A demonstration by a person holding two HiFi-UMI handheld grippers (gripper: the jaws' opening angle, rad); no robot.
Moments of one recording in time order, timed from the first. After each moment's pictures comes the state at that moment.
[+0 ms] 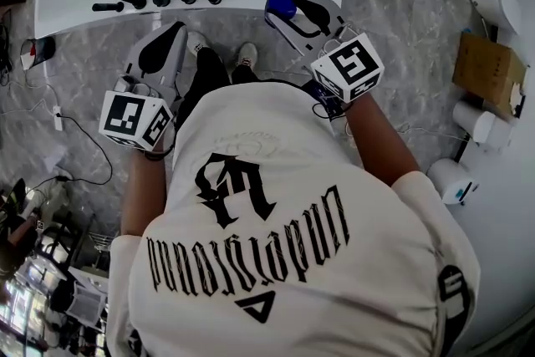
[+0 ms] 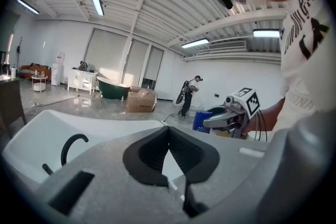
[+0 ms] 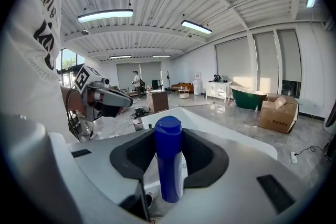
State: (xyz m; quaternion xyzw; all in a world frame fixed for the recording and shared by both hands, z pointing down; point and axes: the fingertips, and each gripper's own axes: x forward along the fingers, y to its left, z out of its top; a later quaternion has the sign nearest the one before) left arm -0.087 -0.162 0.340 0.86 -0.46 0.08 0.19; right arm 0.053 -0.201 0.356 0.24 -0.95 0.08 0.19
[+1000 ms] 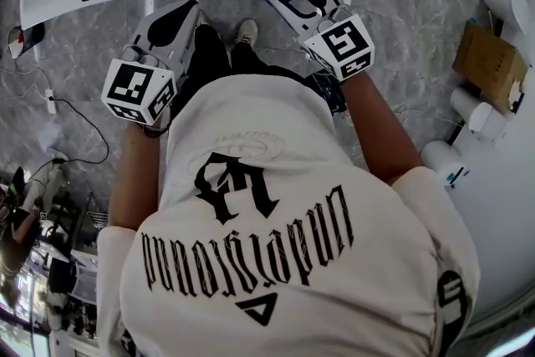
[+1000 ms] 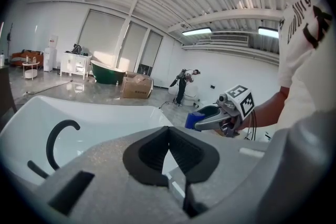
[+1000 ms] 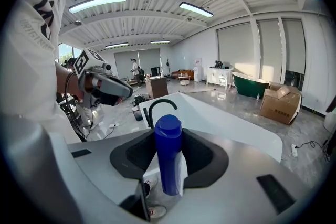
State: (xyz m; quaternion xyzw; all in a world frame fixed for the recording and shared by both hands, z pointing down) left arm -0.096 -0.214 0.412 0.87 -0.42 0.13 0.24; right arm 0.026 -0.247 0.446 0.23 -0.93 0.11 0.26
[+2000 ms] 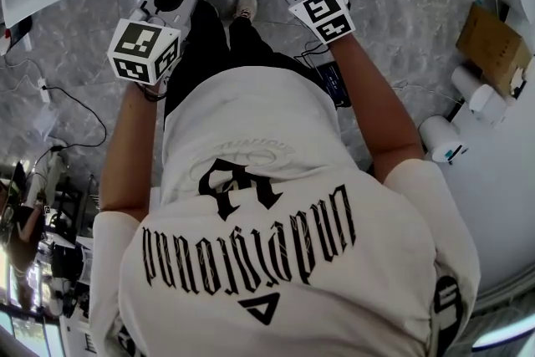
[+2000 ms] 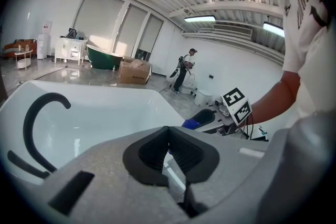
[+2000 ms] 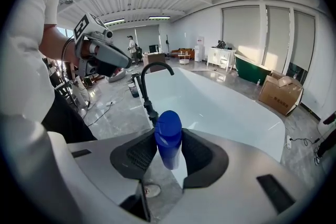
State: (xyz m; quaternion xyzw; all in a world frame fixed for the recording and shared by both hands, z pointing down) left arm -0.101 -0.239 0.514 0.86 -0.38 0.18 0.29; right arm 0.026 -0.256 0.586 0.22 -0.89 0.12 0.37
